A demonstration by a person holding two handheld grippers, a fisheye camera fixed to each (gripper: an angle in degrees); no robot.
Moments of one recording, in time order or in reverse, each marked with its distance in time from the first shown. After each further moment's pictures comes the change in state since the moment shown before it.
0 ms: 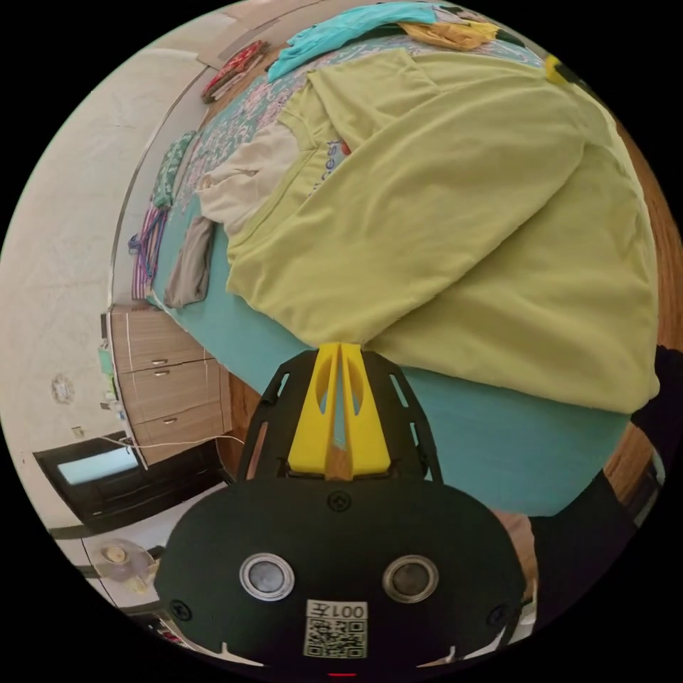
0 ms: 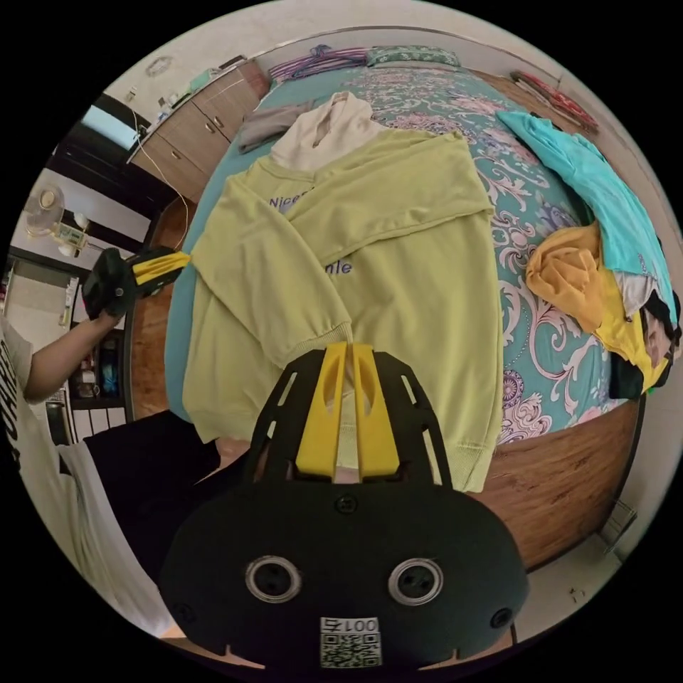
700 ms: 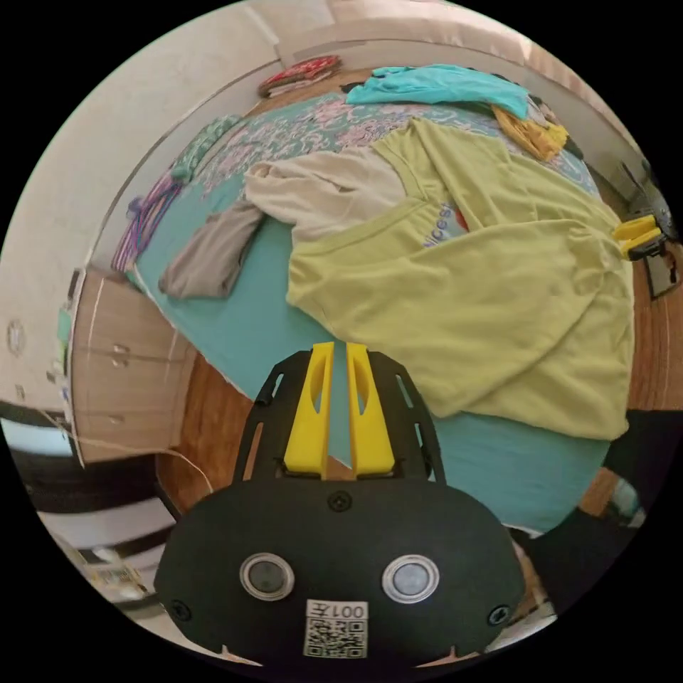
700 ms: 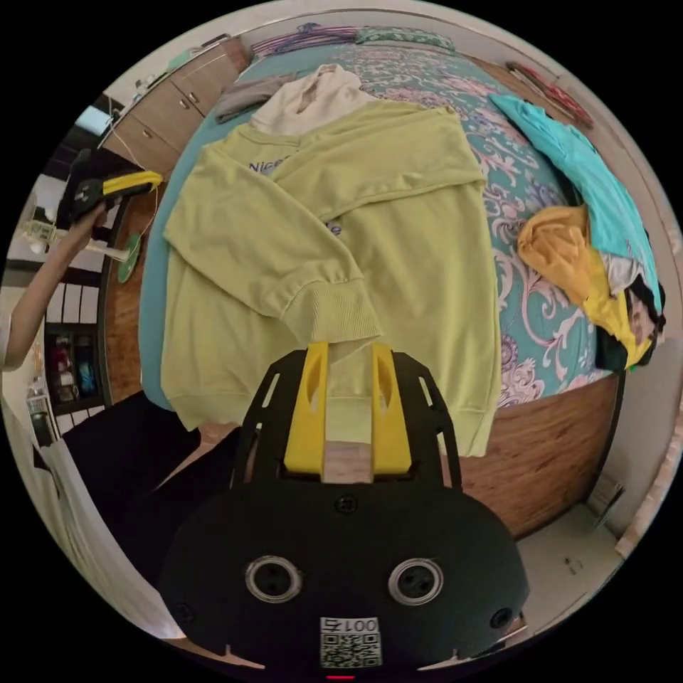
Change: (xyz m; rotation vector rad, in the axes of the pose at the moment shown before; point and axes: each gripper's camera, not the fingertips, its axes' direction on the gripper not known) left arm -0.177 0.048 -0.116 0.183 0.202 -0.182; right arm -0.035 -0.027 0.063 -0.116 0.117 0.050
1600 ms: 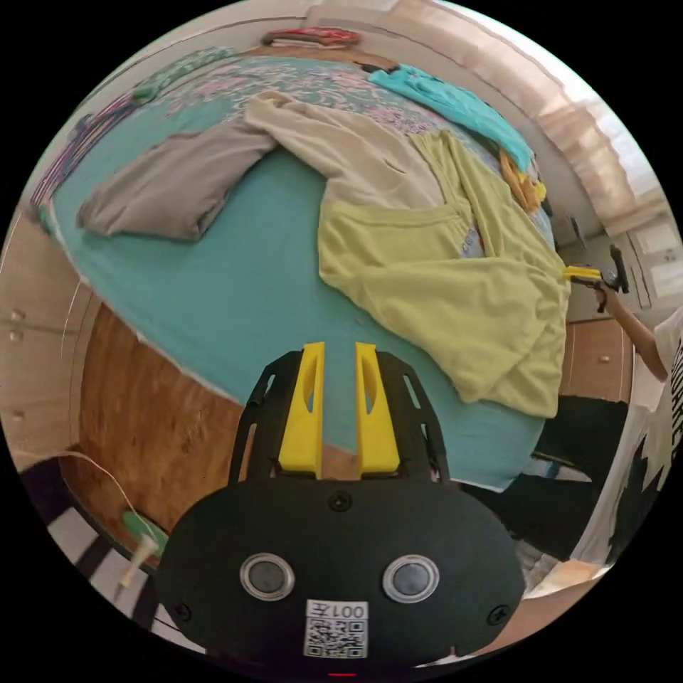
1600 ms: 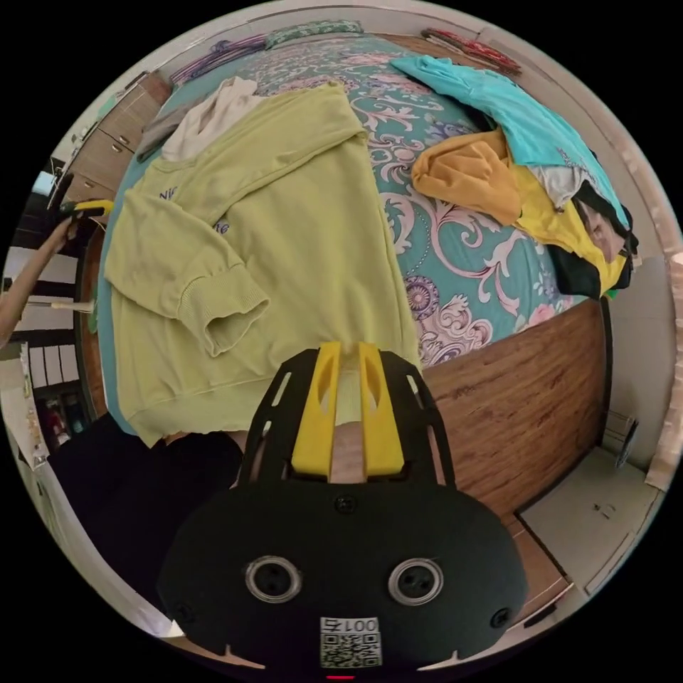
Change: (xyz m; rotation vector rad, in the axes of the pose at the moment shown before) left arm -0.125 -0.003 -0.156 -0.083 0.521 -0.116; right arm 0.127 0.000 0.038 0.018 0.076 0.193
